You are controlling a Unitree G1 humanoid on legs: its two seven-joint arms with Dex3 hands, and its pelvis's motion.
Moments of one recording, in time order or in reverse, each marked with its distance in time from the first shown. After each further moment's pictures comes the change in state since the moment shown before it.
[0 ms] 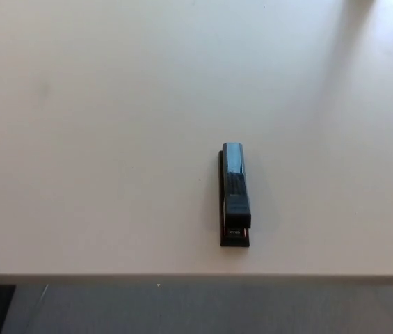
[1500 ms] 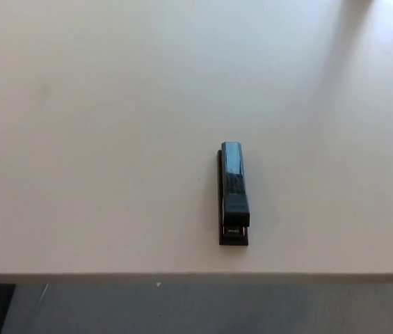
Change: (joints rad) left_arm -0.041 0.021 0.016 0.050 -0.038 -0.052 -0.060; right_arm -0.069 -0.429 -0.767 -0.465 0.365 -0.059 -0.269
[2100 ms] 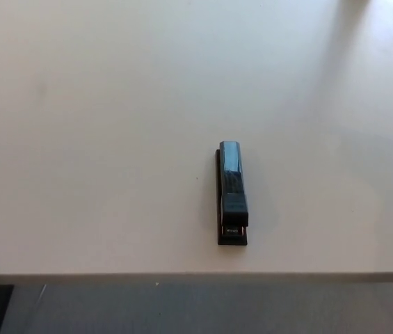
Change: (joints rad) left_arm -0.002 0.000 -0.002 0.003 0.001 0.000 0.000; right_arm -0.409 0.067 0.361 -0.547 0.064 0.149 0.016
